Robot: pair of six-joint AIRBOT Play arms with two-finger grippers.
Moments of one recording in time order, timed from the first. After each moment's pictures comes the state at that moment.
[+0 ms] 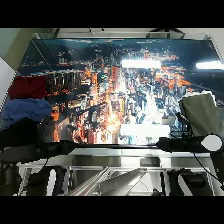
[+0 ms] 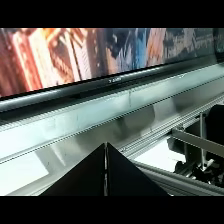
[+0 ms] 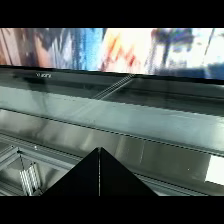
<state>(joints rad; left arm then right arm) 0.25 -0.29 0.34 -2.40 1.52 1.87 0.02 -0.56 0.44 -1.00 1.34 1.59</state>
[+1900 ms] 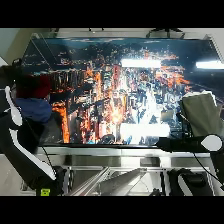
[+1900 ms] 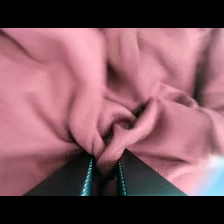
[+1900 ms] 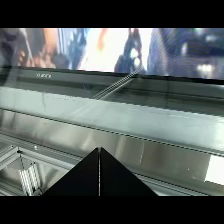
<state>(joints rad) 0.38 -2.04 2.08 -1.78 1.16 1.78 0.02 -0.56 0.44 -1.00 1.34 1.59</state>
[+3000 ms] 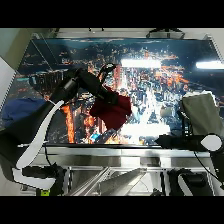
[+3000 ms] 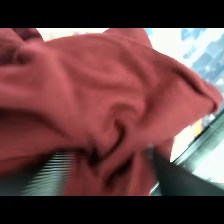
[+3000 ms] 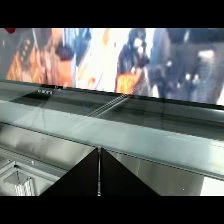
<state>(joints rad) -0.50 -1.61 1.54 -2.01 1.23 1.76 0.02 -0.57 0.44 -0.99 1.26 1.54</state>
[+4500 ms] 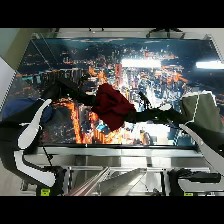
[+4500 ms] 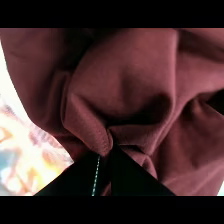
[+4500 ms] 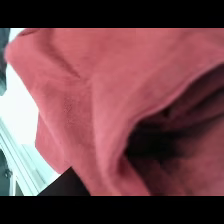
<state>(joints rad) -0.16 -1.71 1.30 -2.29 1.17 2.04 0.28 -1.51 0.79 -0.25 0.93 0.78</state>
